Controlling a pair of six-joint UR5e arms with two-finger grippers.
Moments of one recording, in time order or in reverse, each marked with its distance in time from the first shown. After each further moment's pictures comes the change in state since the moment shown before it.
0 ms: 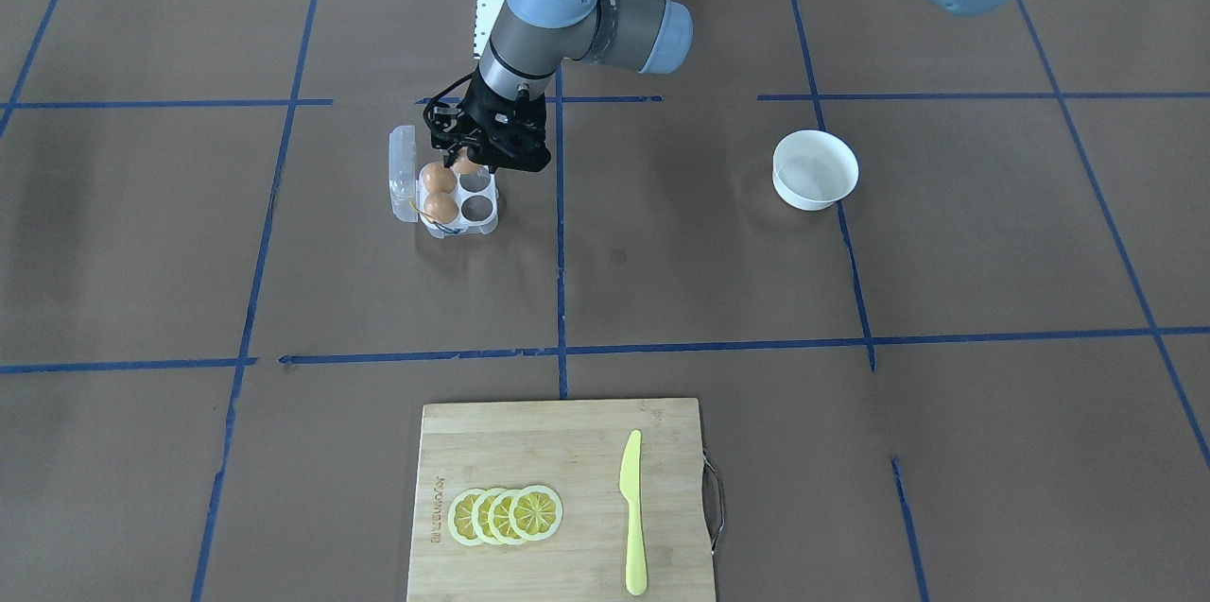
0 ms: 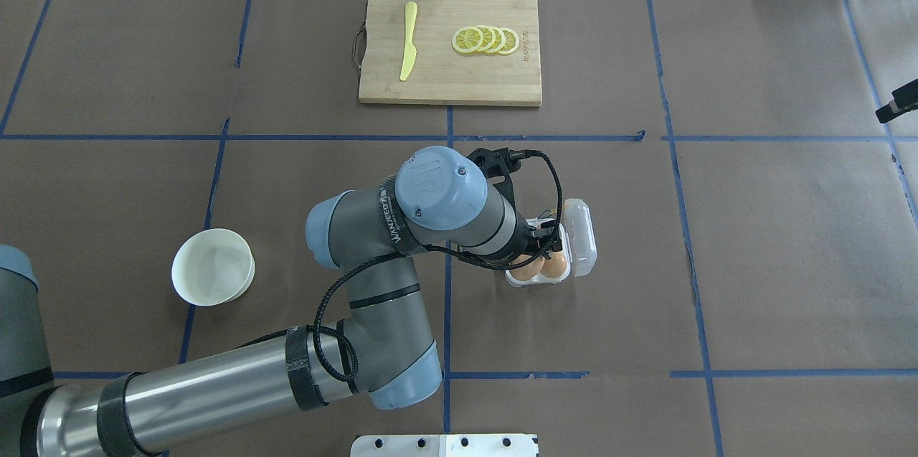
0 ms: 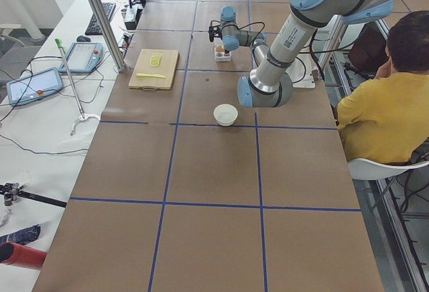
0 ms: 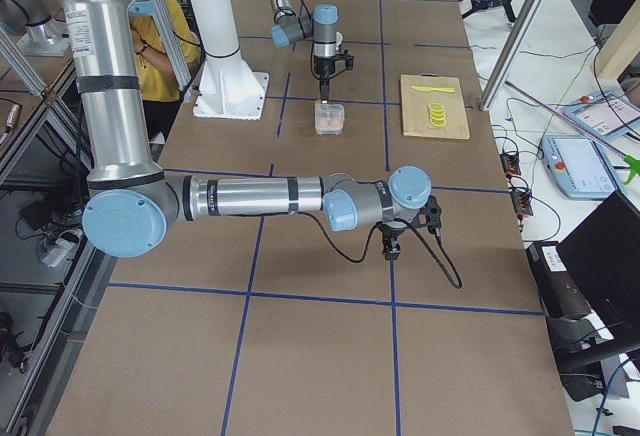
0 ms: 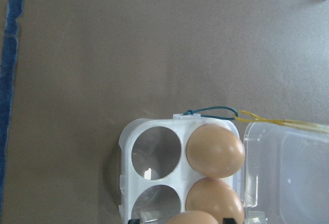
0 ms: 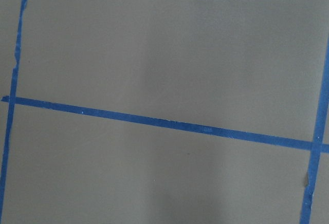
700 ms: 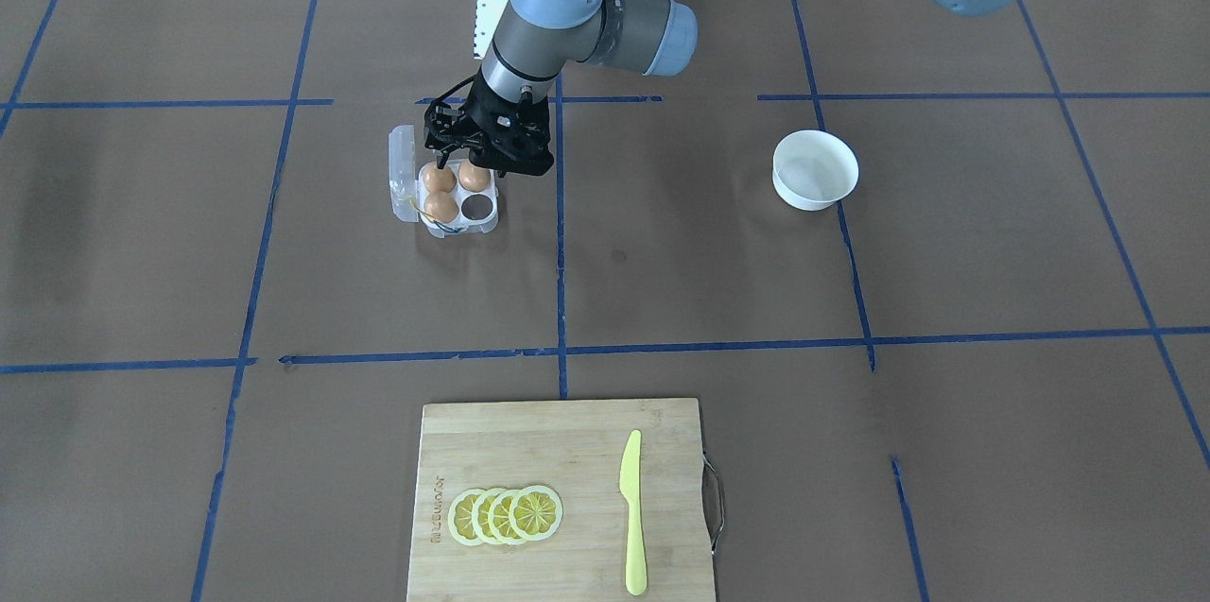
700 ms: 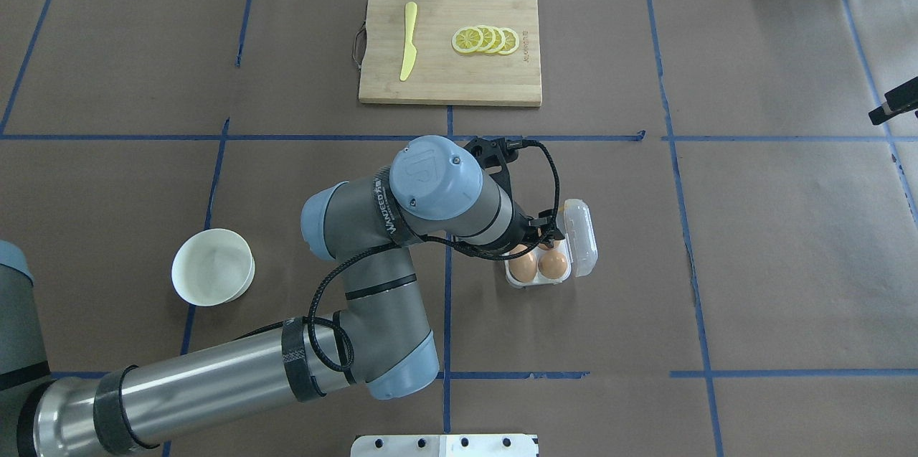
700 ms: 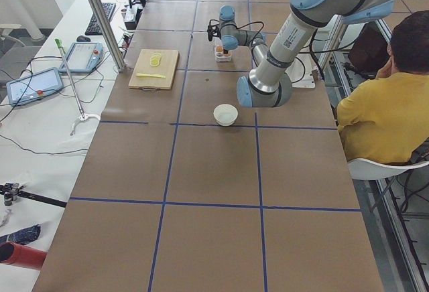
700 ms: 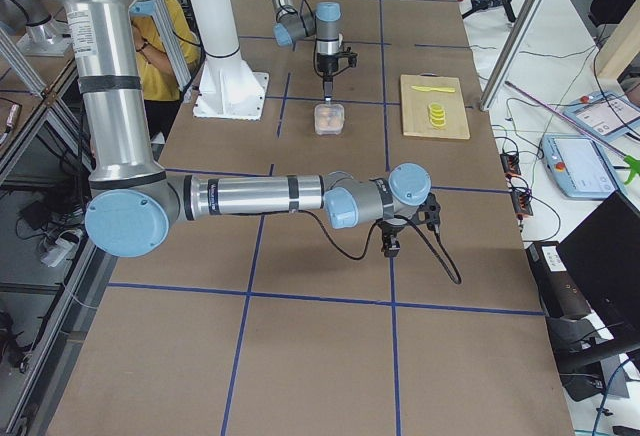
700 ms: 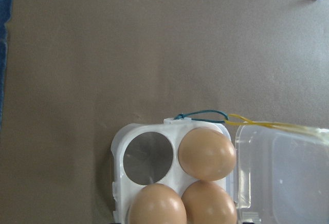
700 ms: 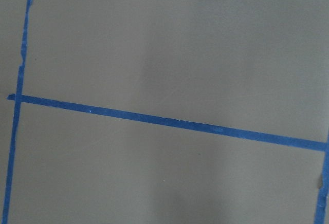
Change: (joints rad) left arm -0.032 0.006 -0.016 0.001 -0.003 0.019; right arm -0.029 0.002 0.018 0.011 -0.001 0.040
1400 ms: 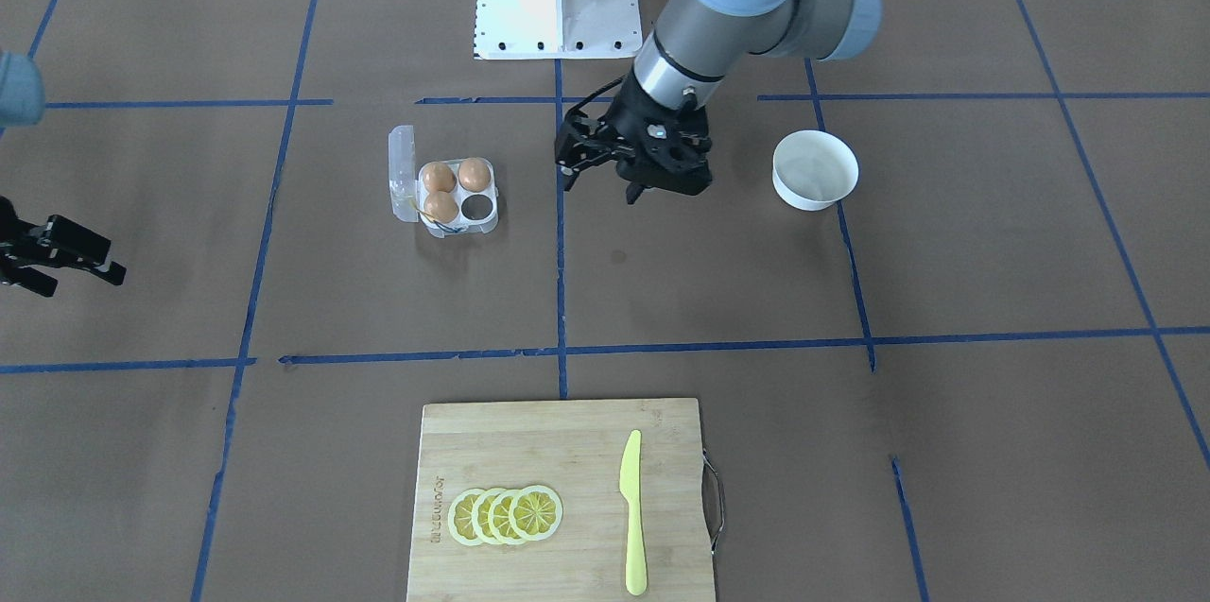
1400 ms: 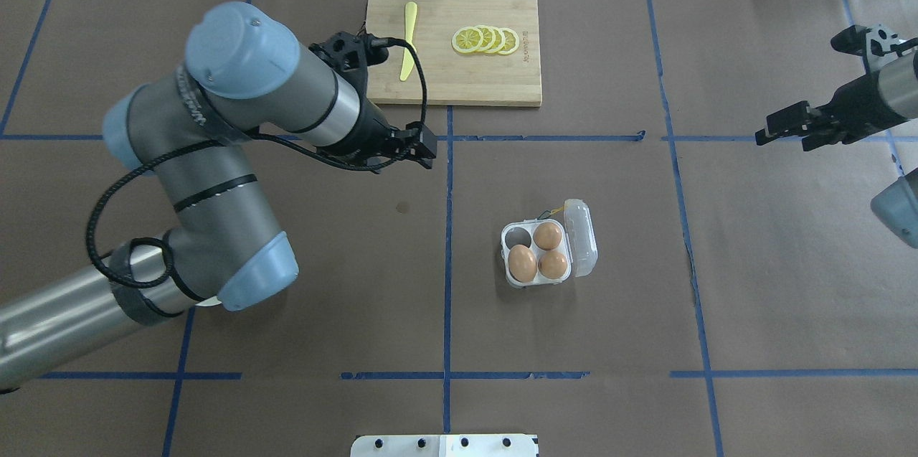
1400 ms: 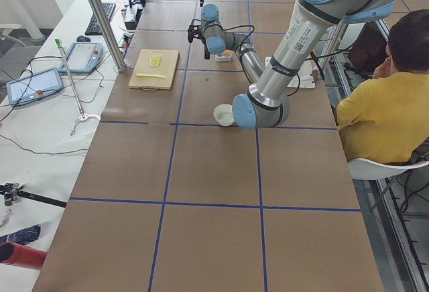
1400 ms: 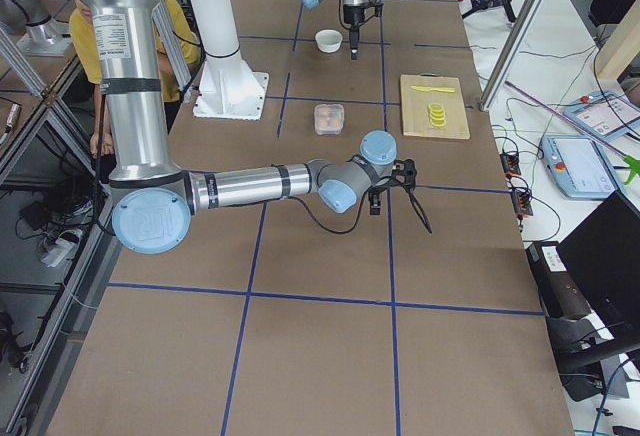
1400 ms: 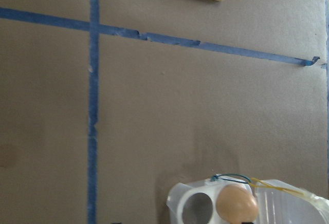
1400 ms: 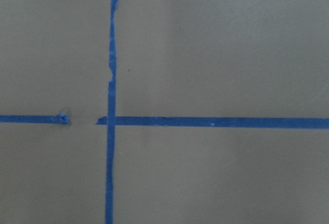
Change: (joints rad) left arm -0.264 0.254 -0.340 0.204 -0.152 0.302; right arm -0.296 -0.029 0.067 0.474 -0.166 0.686
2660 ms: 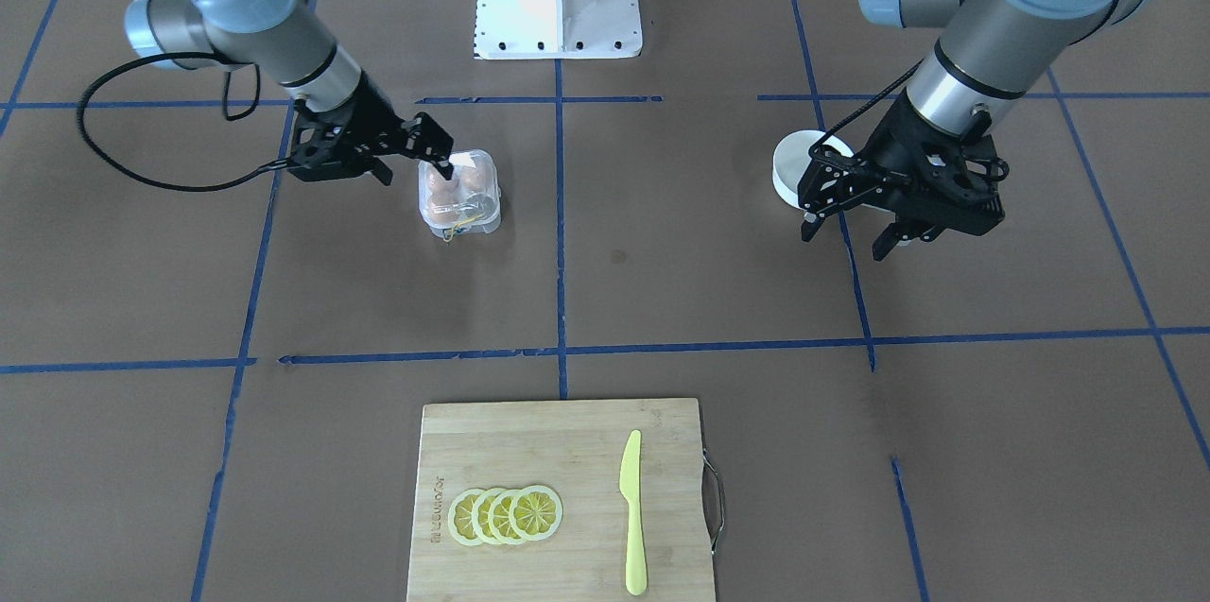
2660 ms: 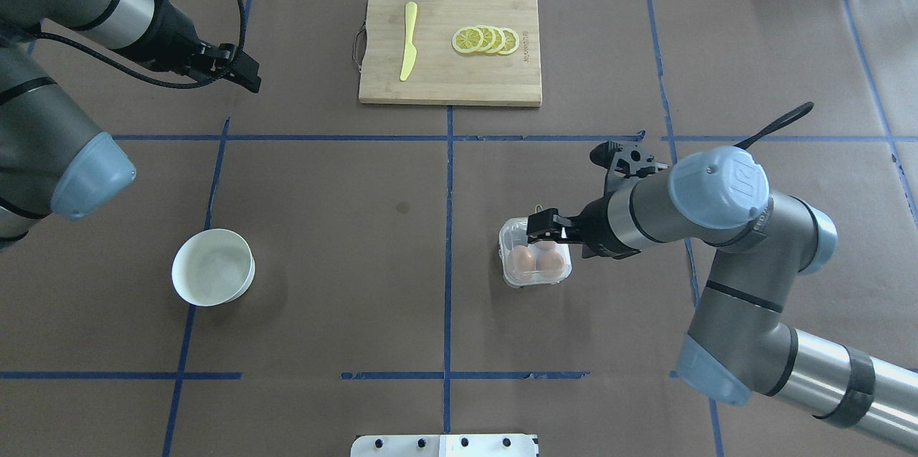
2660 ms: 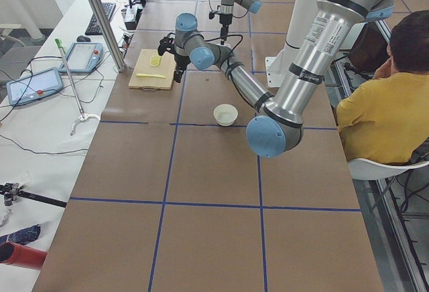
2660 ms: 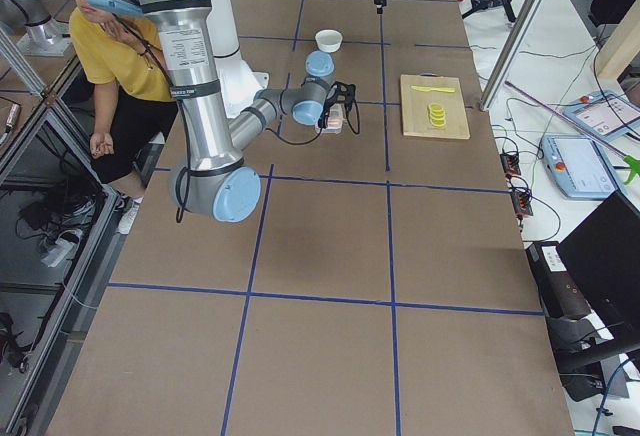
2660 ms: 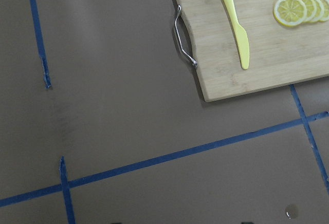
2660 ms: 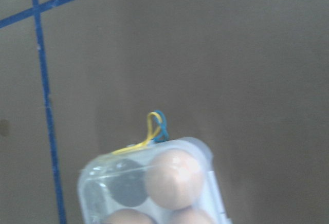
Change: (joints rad) left arm -0.272 0.189 -0.076 0.087 -0.080 0.423; right arm -0.543 0.244 0.270 -0.241 -0.390 0.592
